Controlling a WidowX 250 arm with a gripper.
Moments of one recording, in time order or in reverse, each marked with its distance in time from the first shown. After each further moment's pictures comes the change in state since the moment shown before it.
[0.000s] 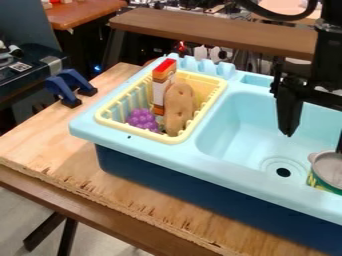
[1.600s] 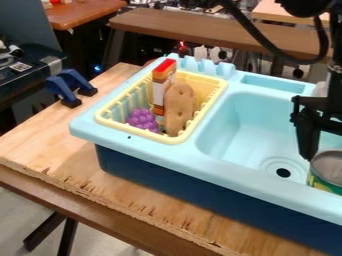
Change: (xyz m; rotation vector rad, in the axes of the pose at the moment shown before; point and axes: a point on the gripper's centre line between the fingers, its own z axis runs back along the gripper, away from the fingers) arm 0.028 -0.017 -0.049 -0.062 0.029 -0.044
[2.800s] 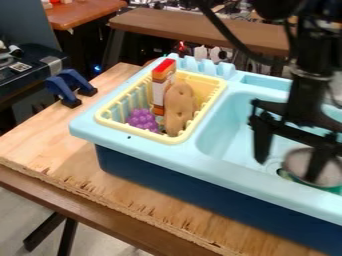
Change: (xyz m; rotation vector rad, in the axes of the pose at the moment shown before) arm -0.028 0.060 -0.001 0.143 0.141 0.174
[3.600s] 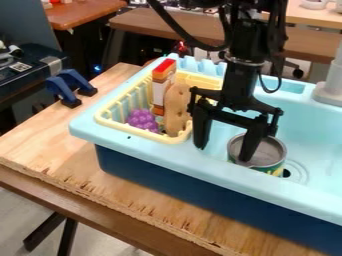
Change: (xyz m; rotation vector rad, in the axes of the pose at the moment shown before) arm -0.012 0.062 -0.002 0.041 0.052 0.179
